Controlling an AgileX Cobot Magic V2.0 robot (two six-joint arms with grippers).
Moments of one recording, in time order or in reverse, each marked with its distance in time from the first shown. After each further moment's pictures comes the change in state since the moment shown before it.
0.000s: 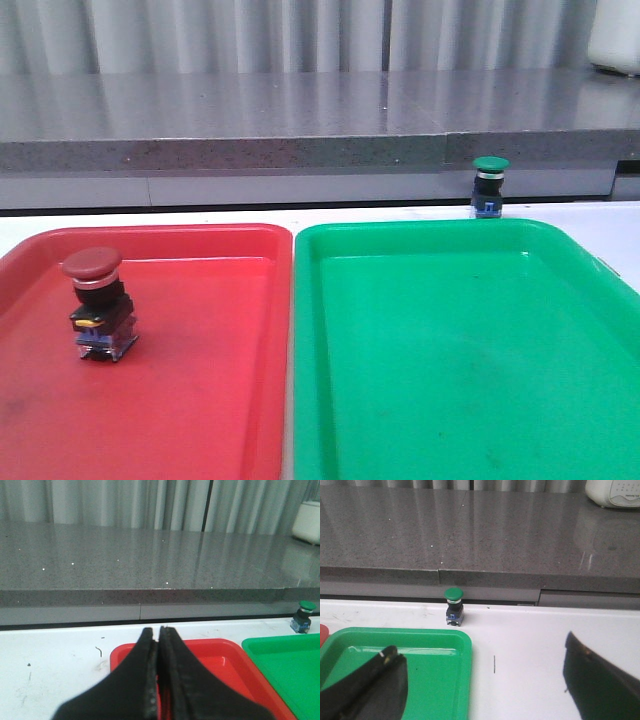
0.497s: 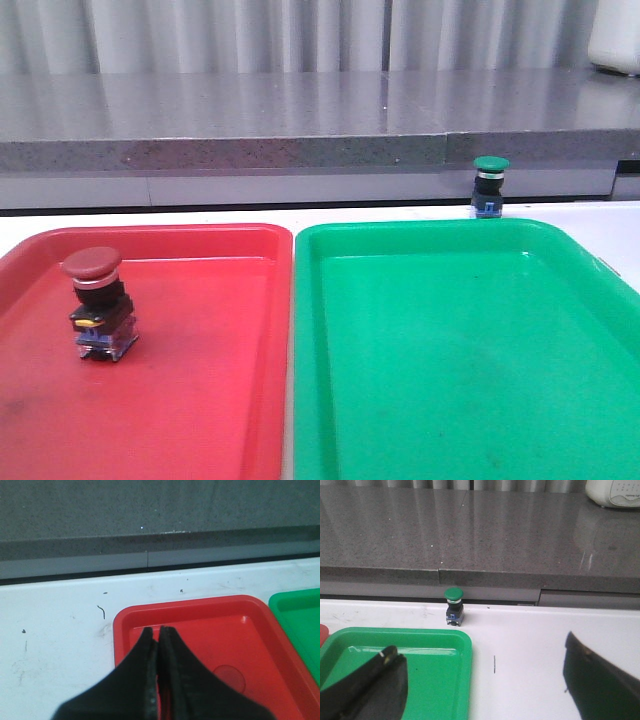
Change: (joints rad) left arm 0.000 0.652 -0.242 0.032 -0.062 0.000; right arm 0.000 0.000 0.000 0.000 0.000 0.000
